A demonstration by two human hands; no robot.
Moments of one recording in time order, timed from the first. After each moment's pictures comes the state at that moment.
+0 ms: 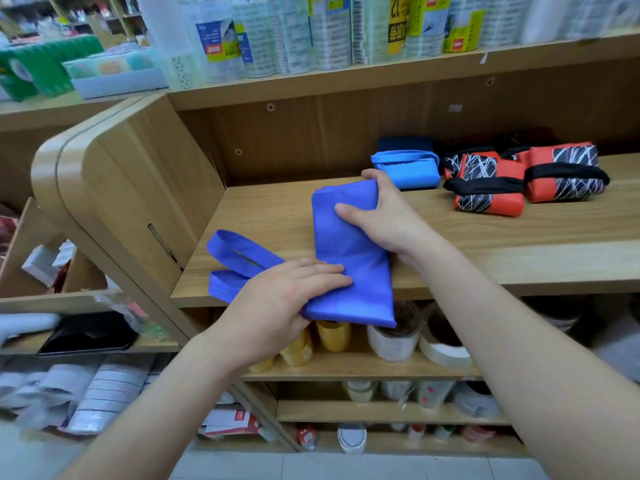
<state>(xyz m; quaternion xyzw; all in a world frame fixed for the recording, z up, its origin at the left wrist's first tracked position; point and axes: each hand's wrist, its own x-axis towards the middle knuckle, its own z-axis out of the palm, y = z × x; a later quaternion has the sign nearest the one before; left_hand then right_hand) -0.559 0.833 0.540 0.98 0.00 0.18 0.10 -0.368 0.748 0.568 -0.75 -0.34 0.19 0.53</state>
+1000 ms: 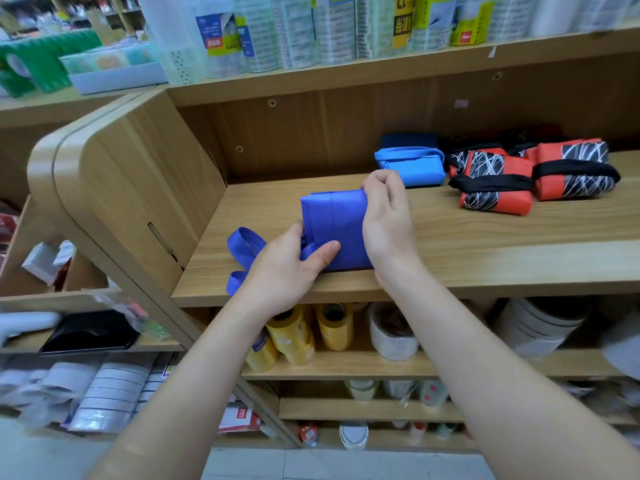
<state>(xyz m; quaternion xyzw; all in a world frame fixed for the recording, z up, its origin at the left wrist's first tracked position) -0.524 0.831 0.565 0.88 0.29 0.16 0.34 -0.409 0.753 0.568 -0.66 -0.22 0.09 0.71</state>
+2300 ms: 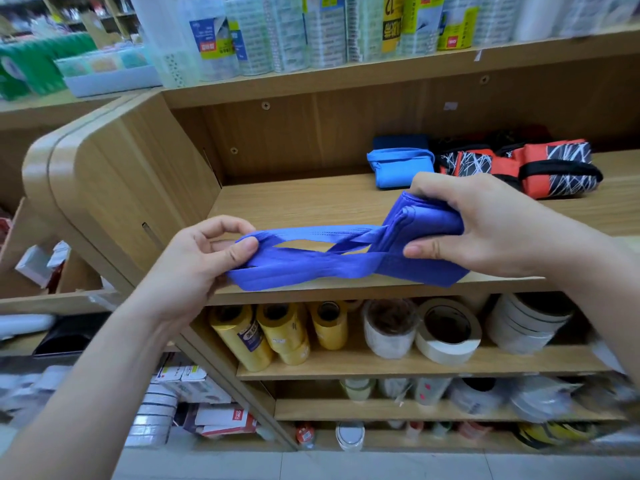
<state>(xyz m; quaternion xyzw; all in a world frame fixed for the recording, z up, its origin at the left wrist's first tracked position) -0.594 0.859 0.594 0.71 0.21 0.22 0.64 -0.357 0.637 0.621 -0.72 -0.63 0.02 0.29</state>
